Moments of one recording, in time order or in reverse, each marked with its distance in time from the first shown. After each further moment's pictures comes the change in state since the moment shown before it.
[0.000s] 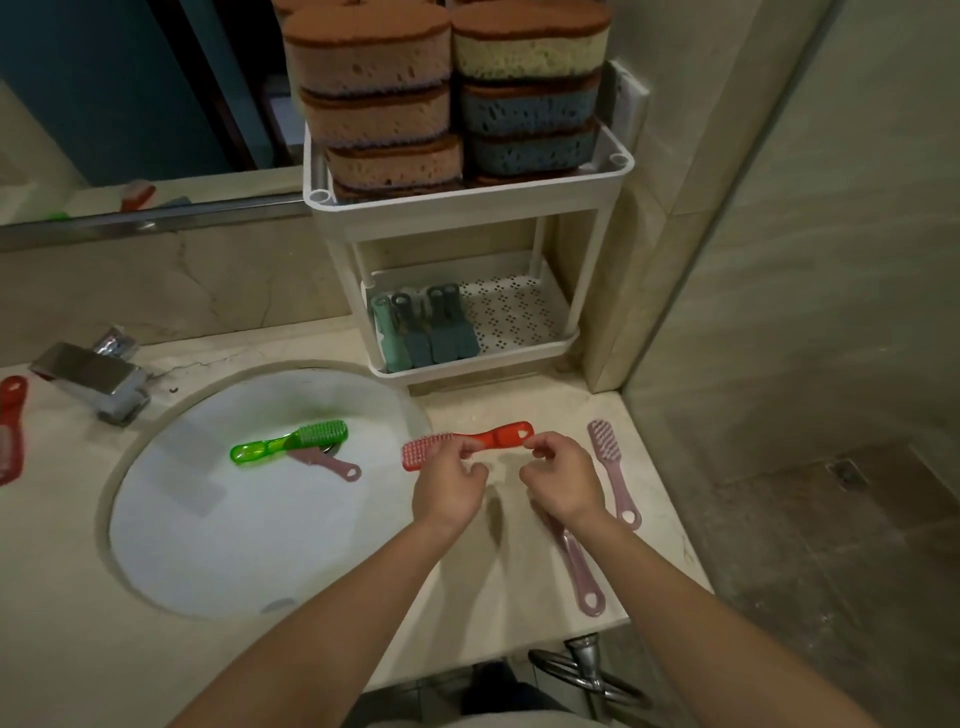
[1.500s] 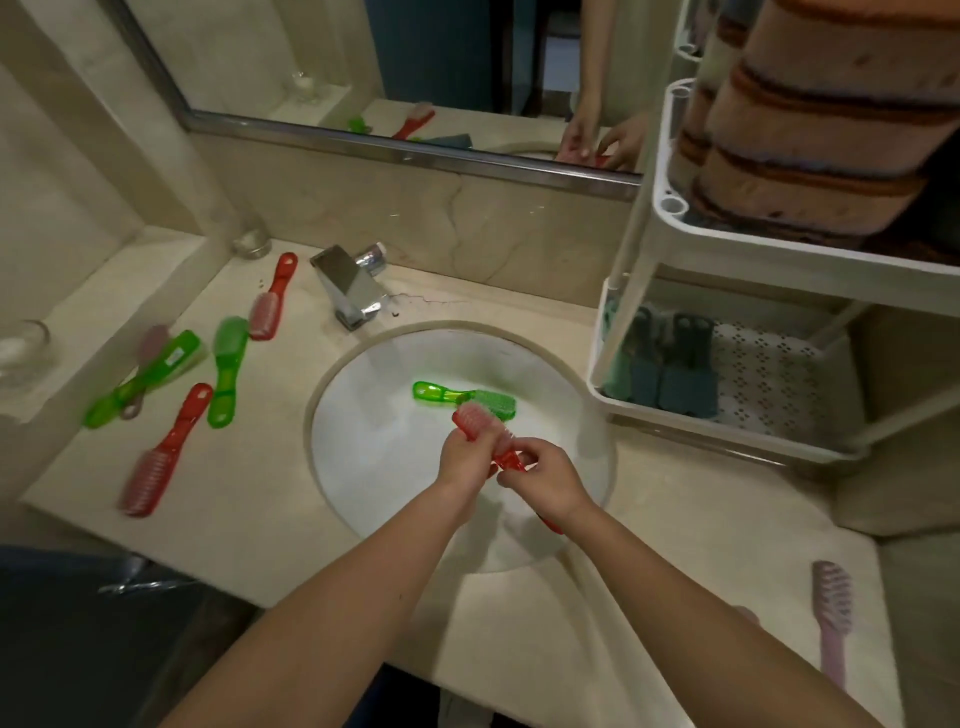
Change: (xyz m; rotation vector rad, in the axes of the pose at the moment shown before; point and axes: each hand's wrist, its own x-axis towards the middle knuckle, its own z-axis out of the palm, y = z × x) left_hand 0.033 -0.084 -0.131 -0.856 0.343 -0.534; right_hand 0.027 -0.120 0.172 -0.020 -0.630 -0.179
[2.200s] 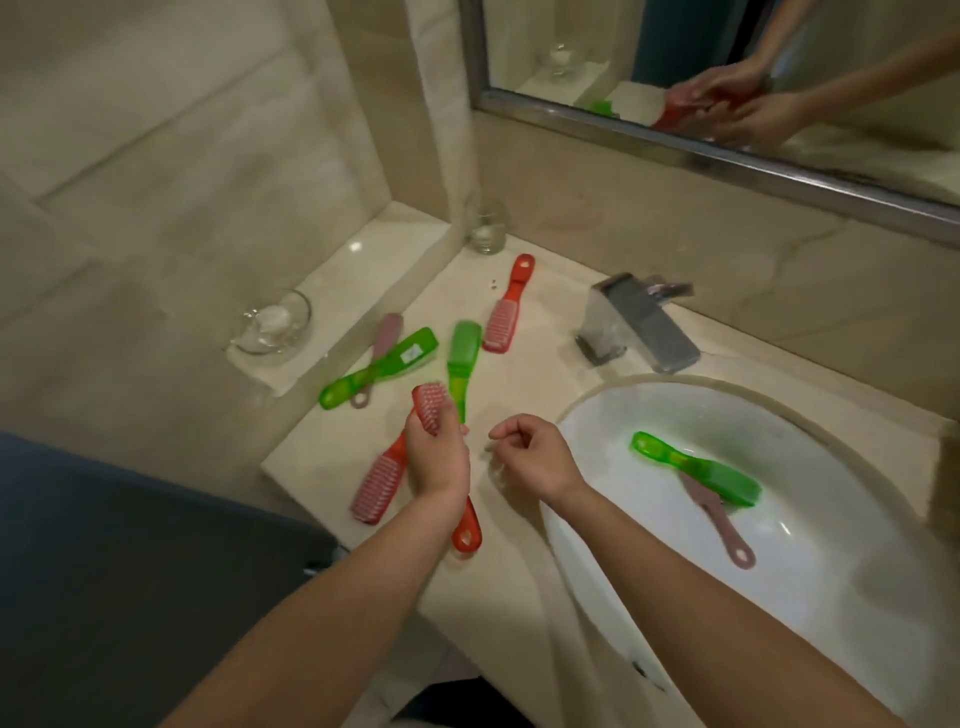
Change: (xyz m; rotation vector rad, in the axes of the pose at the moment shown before) left_hand 0.088 0.051 -0.300 -0.208 0.730 0.170; right_hand 0.108 -0.156 0.267 0.027 -0.281 -0.128
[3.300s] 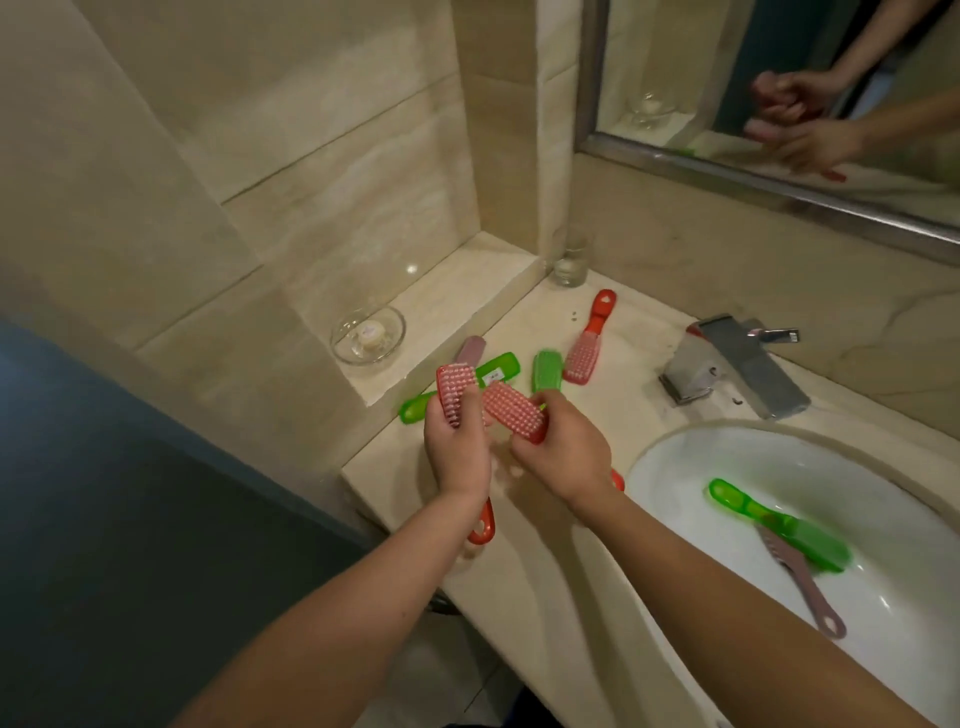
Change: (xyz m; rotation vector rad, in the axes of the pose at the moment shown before) left_hand 0.028 0.047 -0.058 -0.175 -0.020 0.209; right_hand 0.020 -0.051 0.053 -0.550 0.181 -0.389
